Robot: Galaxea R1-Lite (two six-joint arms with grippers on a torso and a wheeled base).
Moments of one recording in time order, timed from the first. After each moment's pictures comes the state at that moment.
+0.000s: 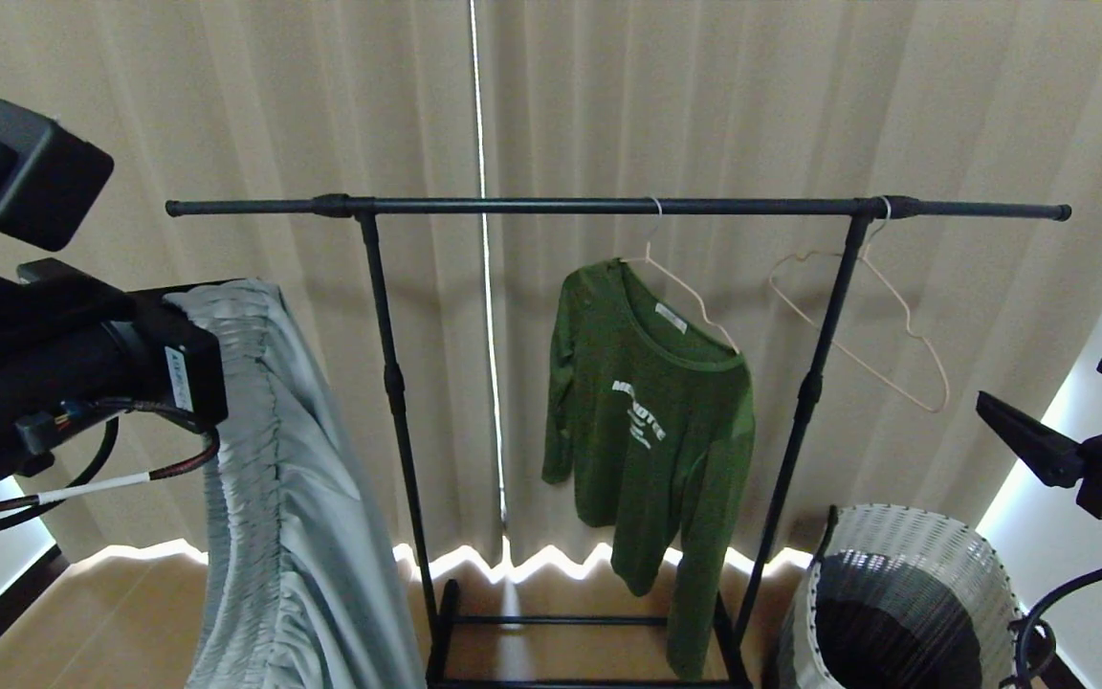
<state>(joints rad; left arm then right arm) -0.40 1.23 -0.77 -0.39 0.09 0.28 -0.01 1.20 -0.36 -0.74 0.07 -0.20</state>
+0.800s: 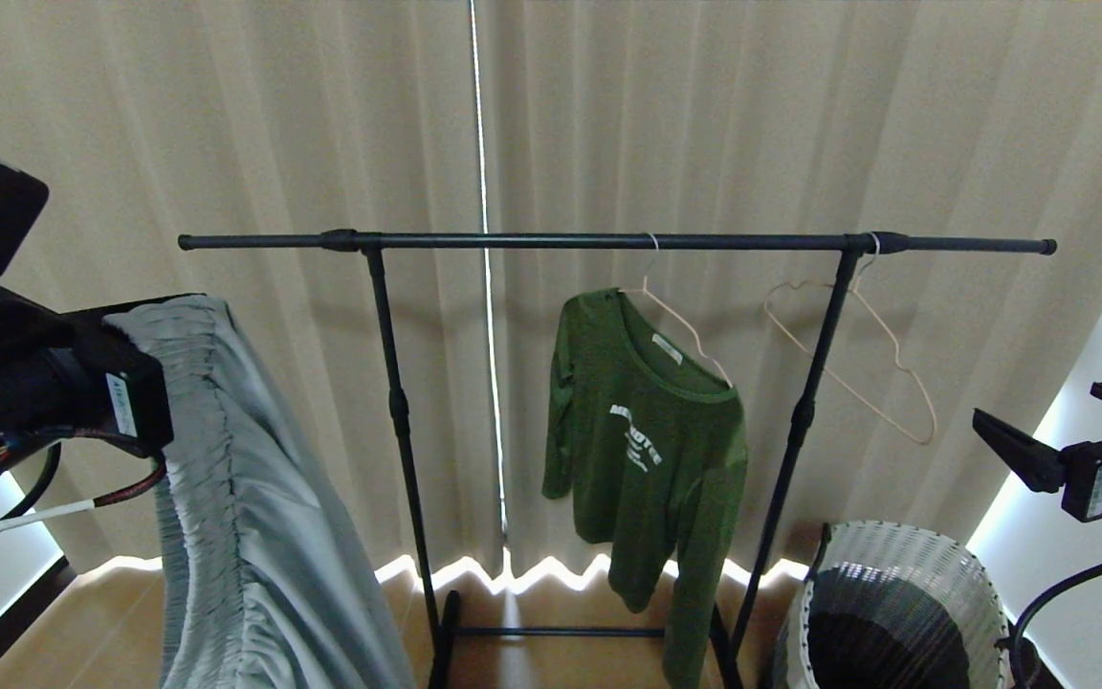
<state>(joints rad) -0.33 1.17 -0.71 -0.39 0.09 0.31 -0.08 1.28 -0.36 -0.75 0.07 -0.20</state>
